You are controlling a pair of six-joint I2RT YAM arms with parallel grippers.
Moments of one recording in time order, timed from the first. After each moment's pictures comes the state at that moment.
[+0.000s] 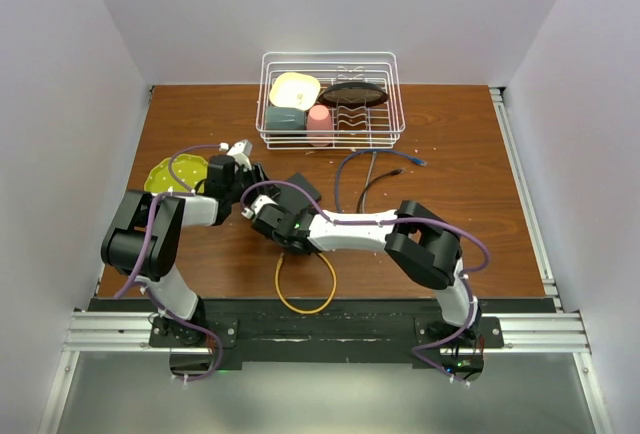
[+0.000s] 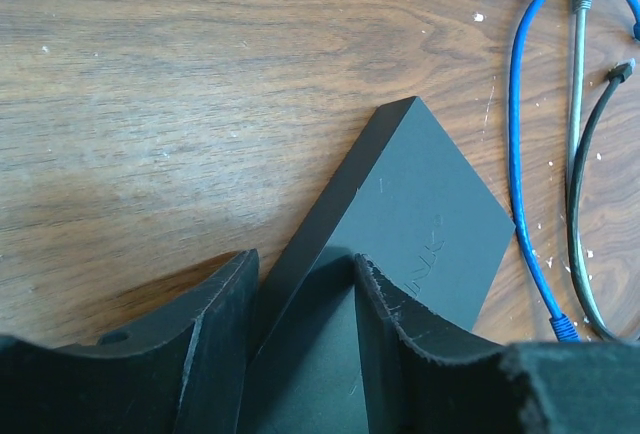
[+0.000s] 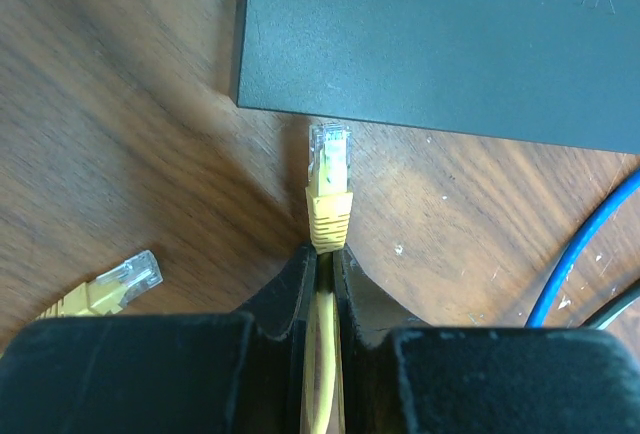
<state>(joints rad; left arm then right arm) -0.20 1.70 0.66 0.42 0.35 -0.47 1.16 2.05 1.42 -0.49 0.44 0.11</state>
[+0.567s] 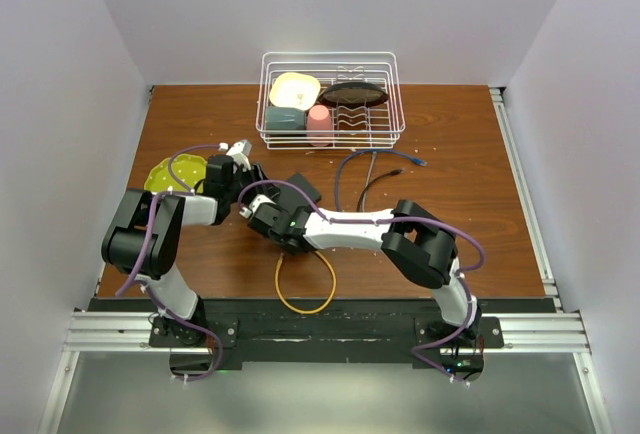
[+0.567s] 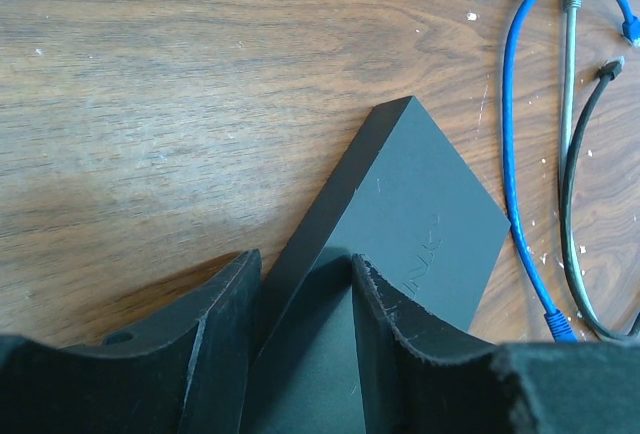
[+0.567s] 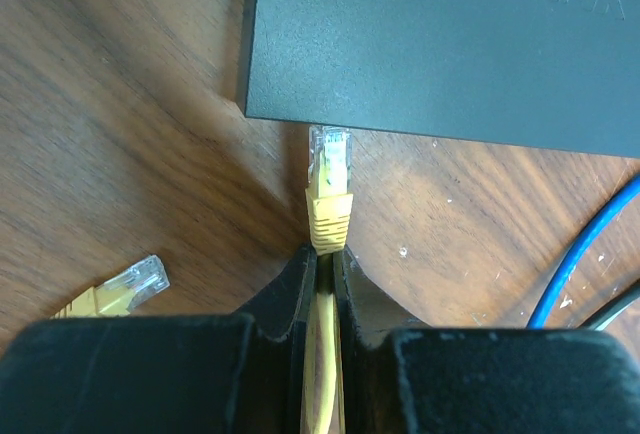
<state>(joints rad) -0.19 1.71 0.66 0.43 0.38 -0.47 1.16 2.08 1.48 -0.54 0.43 0.12</state>
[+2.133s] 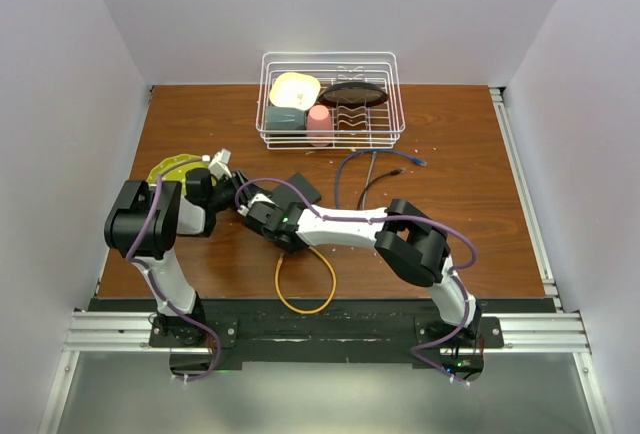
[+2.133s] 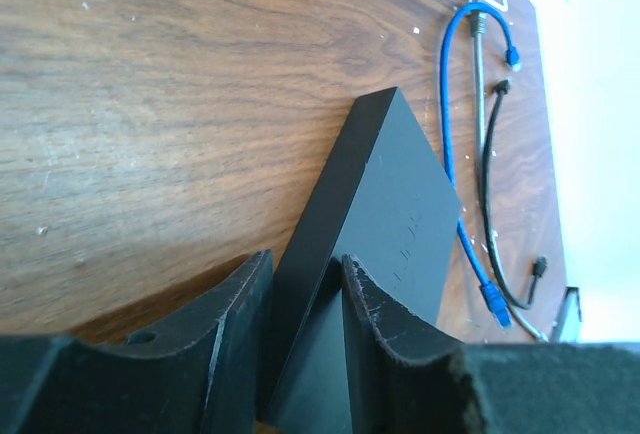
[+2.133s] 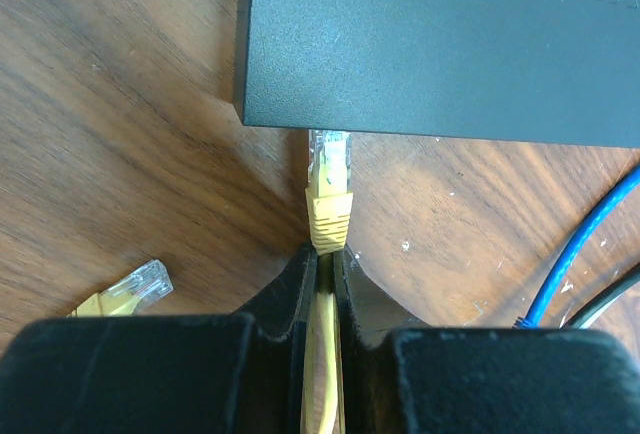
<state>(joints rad) -0.03 1.83 0.53 0.80 0.67 -0.63 1.16 2.14 1.58 -0.67 0.42 0.17</state>
